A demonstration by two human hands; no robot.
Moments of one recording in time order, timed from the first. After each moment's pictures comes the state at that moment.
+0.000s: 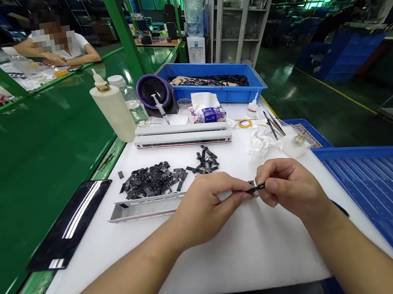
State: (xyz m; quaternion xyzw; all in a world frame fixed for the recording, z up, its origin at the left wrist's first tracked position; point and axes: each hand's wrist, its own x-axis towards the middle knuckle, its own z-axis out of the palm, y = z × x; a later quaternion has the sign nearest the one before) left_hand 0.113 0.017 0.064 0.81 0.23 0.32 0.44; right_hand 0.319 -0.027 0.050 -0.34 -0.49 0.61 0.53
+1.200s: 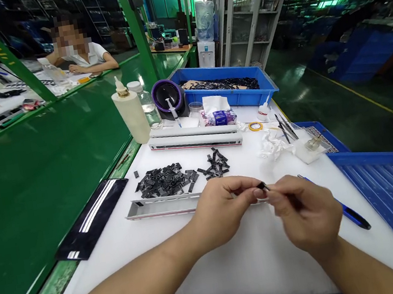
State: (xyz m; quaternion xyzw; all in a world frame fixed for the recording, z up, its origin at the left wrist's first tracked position) left_hand 0.122 0.009 0.061 0.66 0.34 0.34 0.58; right_hand 0.289 -0.045 0.040 -0.44 -0.67 0.08 0.59
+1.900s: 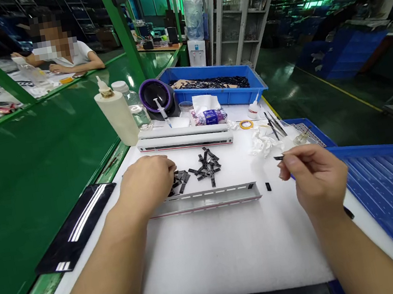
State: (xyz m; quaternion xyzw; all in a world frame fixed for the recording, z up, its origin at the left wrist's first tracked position) left_hand 0.044 0.081 0.078 0.82 0.57 0.03 -0.01; right_hand 0.319 -0.030 0.050 -0.52 -0.51 0.14 0.67
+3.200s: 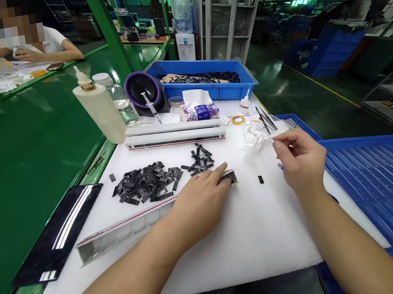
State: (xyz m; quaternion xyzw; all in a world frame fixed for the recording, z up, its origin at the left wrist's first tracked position) left_hand 0.109 0.023 0.041 0.96 0.28 0.03 0.03; right_hand 0.344 -0.012 0.034 -0.60 -0.54 0.00 0.59
